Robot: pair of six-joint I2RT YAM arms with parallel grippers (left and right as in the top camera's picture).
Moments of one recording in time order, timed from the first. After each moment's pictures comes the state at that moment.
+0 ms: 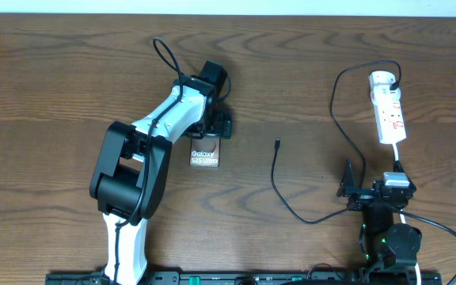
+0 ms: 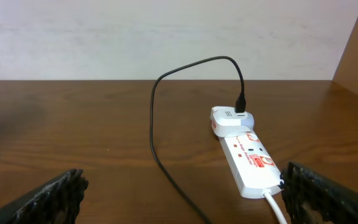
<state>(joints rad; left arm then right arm) -0.40 2.12 1.49 -0.84 0.00 -0.33 -0.02 0.01 0.01 -0.07 0.03 -0.02</state>
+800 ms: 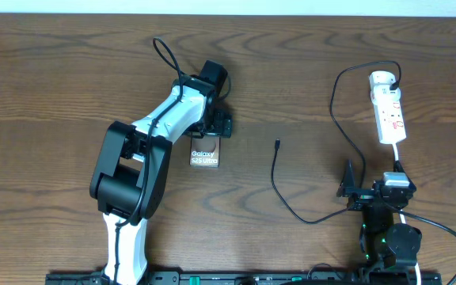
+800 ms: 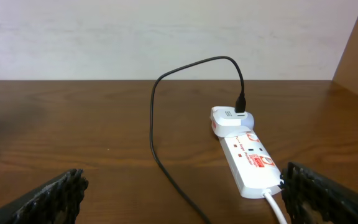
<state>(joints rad) -0.40 2.12 1.49 -0.82 -0.01 -0.33 -0.02 0.01 0.01 -0.07 0.03 -0.02</state>
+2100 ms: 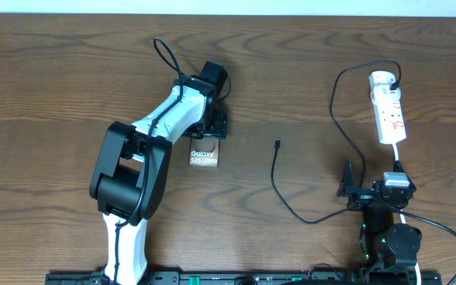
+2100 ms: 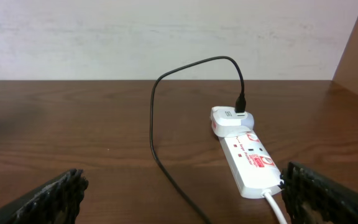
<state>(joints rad) -0.40 2.12 1.49 -0.84 0.00 -0.32 -0.02 0.01 0.01 -0.07 0.03 -0.02</state>
